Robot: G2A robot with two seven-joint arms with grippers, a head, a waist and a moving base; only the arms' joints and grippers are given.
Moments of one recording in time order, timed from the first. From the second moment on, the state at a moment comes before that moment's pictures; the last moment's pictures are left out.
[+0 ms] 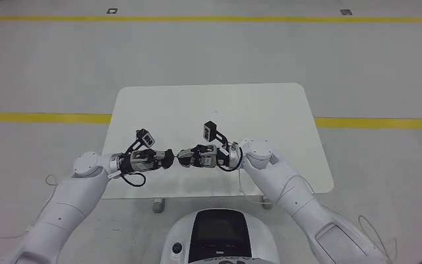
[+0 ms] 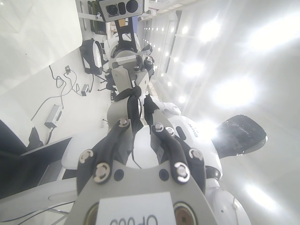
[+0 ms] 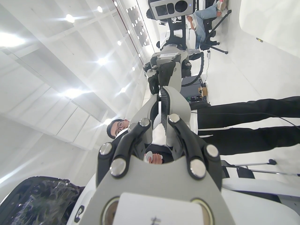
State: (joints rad) left arm 1.20 -0.88 -1.05 -1.19 -0.97 -0.23 -1.39; right arm -1.03 -1.43 0.85 -1.11 0.62 0.05 1.06
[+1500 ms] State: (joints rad) left arm 1.22 -0.87 -1.06 -1.19 -0.99 -0.24 -1.39; right arm -1.07 -1.41 0.91 -1.15 0.60 0.05 1.03
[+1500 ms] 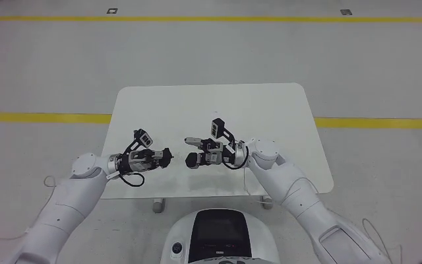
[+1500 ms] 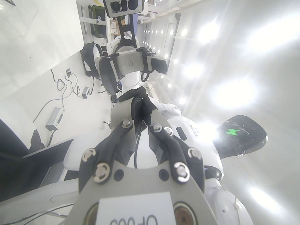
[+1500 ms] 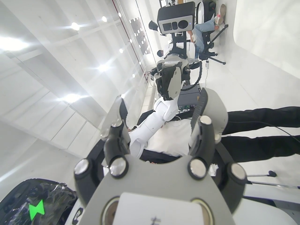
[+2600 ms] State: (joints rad) left arm 1.29 -1.06 -1.46 -1.19 -0.69 -0.34 -1.39; right arm -1.07 -1.41 0.91 -1.15 0.60 0.05 1.03
